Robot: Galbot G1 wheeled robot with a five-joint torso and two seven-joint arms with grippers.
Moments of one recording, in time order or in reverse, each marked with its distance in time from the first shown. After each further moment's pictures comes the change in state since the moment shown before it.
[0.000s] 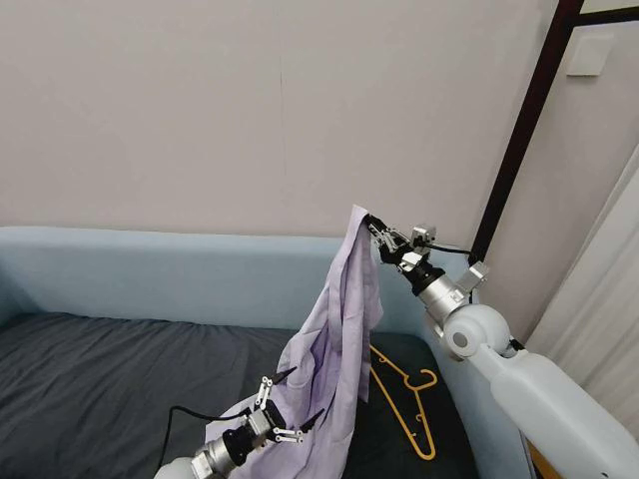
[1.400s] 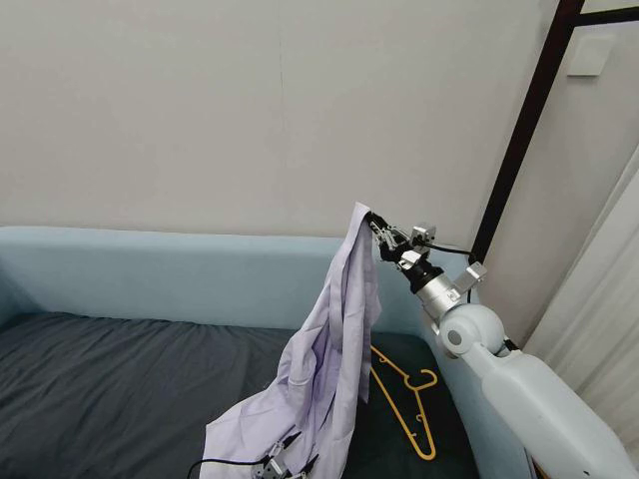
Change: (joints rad) left arm -0.033 -0.138 0.036 0.420 0.227 0.132 -0.336; right arm -0.020 0.058 0.045 -0.028 -0.062 0.003 -0.017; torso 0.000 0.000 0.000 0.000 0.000
